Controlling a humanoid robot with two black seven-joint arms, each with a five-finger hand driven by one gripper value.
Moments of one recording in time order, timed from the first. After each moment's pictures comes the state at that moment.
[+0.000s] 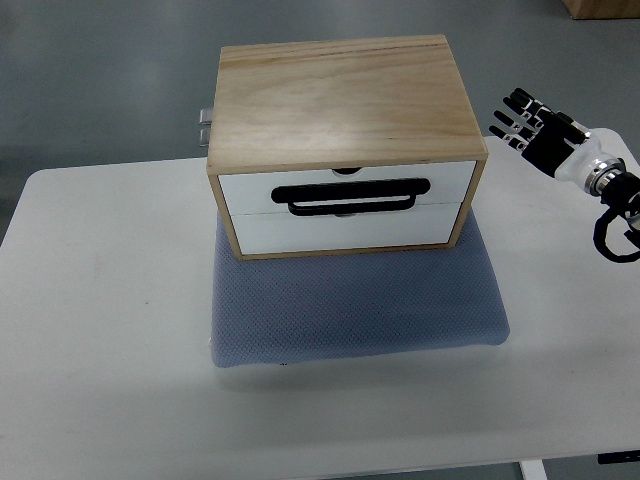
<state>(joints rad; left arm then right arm) 0.03 0.00 0.14 -0.14 0.10 -0.07 -0.04 0.86 -0.38 0.52 0.40 0.47 0.50 -0.01</state>
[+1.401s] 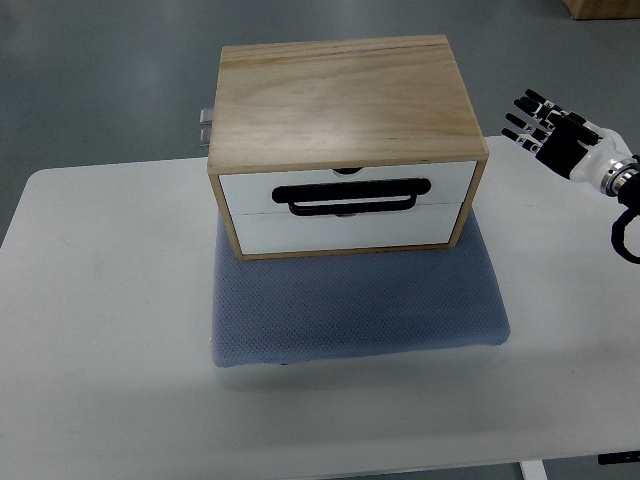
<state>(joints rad) 0.03 0.00 0.15 -0.13 0.10 -0.07 -0.05 0.86 -0.43 0.50 0.40 0.40 0.52 0.00</state>
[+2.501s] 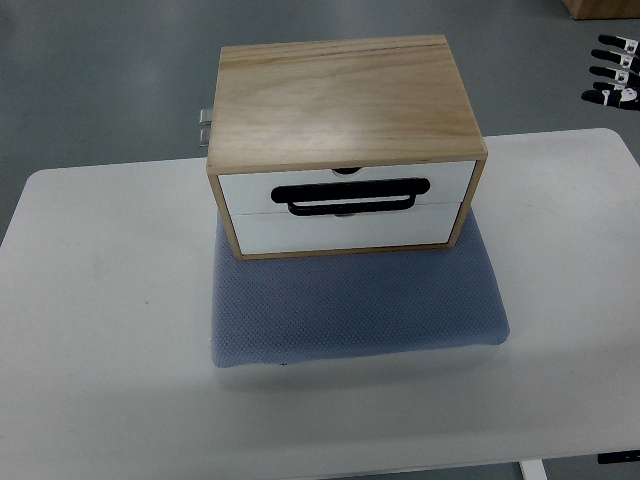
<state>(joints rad) 0.03 0.00 0.15 -0.13 0.10 -0.07 -0.05 1.10 -0.95 -0.01 0.93 -0.01 0.35 0.42</state>
